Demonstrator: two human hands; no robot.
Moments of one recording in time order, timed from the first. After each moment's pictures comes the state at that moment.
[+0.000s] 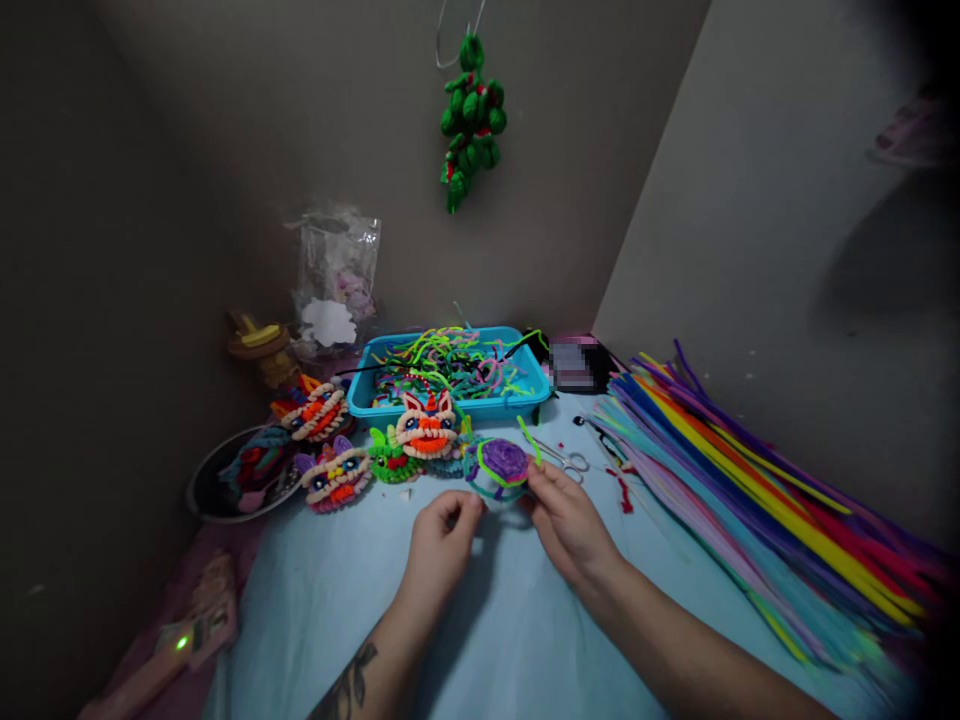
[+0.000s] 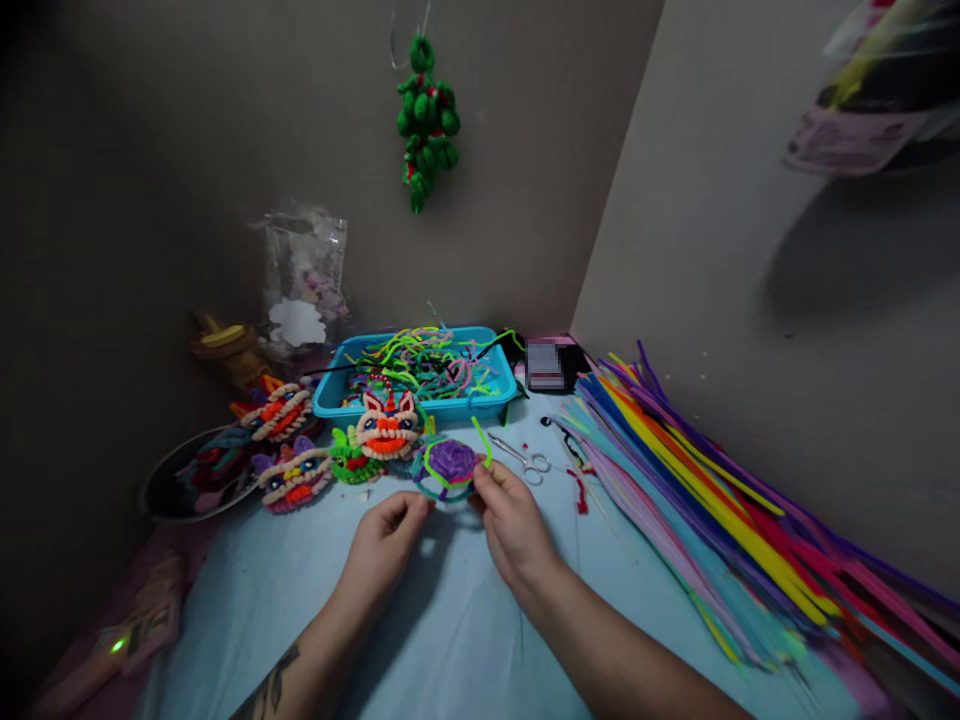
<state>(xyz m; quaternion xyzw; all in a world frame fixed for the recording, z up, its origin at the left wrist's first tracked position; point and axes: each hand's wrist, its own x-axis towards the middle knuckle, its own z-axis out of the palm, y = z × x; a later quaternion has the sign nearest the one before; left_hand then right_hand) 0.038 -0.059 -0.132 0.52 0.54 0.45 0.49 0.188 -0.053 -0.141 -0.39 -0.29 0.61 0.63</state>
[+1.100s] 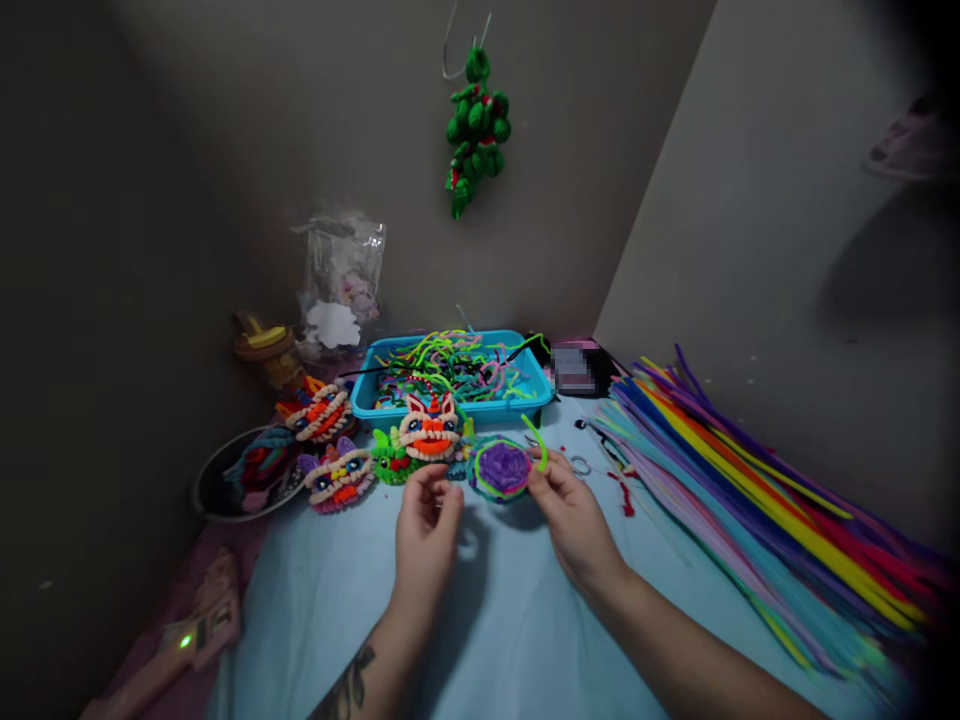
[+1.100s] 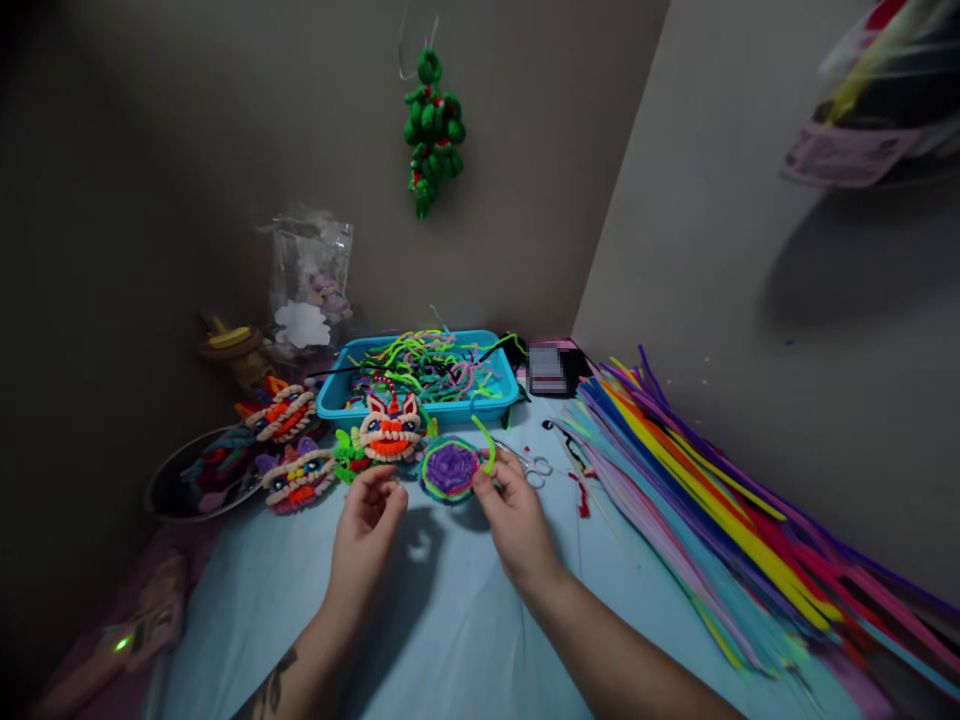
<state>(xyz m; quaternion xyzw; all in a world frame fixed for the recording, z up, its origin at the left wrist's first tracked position) 0.033 -0.060 -0.126 0.43 0.51 0.59 0.45 0.195 -0.052 -0.143 -0.49 -0.48 0.39 0.62</state>
